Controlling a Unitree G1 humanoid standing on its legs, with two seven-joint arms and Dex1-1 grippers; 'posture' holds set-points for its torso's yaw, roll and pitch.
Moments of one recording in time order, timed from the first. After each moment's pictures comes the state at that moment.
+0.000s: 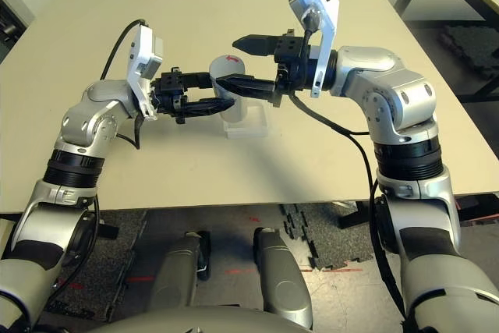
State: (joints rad) left arm -0.76 0.43 -0.11 0.18 -0.43 0.35 -1.17; right arm -0.85 -0.52 0.07 -0.08 0.55 0.71 0.99
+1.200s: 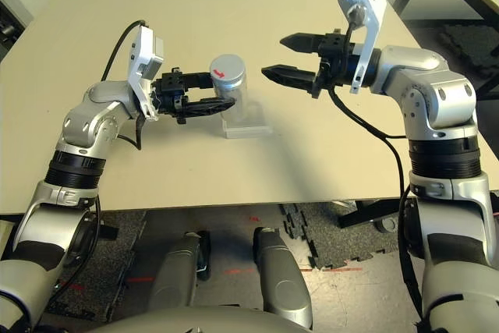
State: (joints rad) left arm -0.76 0.42 -0.11 0.17 -0.42 0.35 -1.16; right arm -0.76 -0.72 -0.05 0.05 0.54 0.68 1.04
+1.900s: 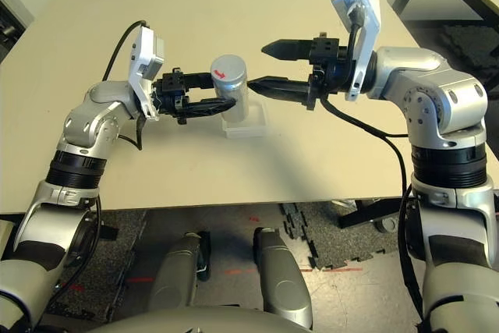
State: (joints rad) left arm -0.76 0.42 -0.11 0.18 -0.42 0.34 -1.17; right arm -0.83 -0.64 0.00 -0.12 0.64 0.81 1.05
